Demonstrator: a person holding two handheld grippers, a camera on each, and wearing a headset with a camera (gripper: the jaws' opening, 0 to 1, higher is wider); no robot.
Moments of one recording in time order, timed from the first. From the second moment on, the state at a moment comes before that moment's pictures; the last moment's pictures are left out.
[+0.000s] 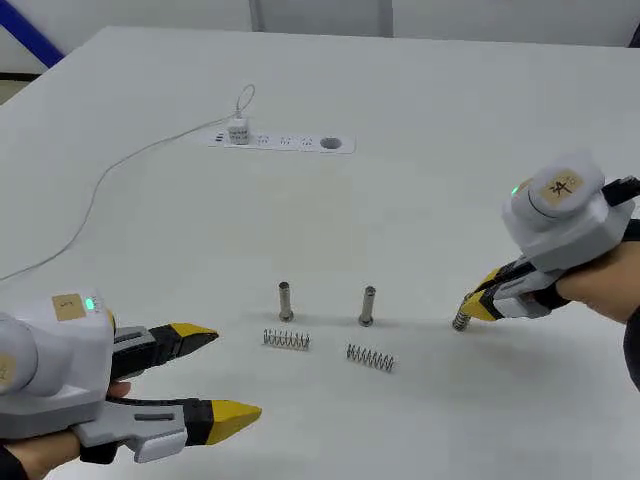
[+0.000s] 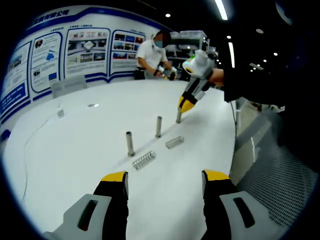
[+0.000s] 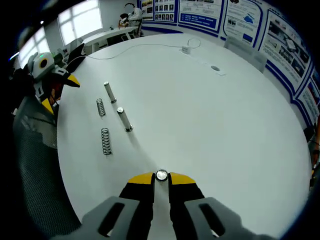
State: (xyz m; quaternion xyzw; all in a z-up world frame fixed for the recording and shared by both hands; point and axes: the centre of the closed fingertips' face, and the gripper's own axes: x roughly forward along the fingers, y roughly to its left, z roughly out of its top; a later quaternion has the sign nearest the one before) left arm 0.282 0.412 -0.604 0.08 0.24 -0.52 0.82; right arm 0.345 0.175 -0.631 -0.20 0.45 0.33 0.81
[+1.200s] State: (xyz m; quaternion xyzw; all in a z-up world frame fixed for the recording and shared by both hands) left arm 0.279 0.408 -0.605 0.08 0.24 -0.53 0.81; right arm 0.309 0.217 -0.625 -0.20 0.43 0.37 0.80
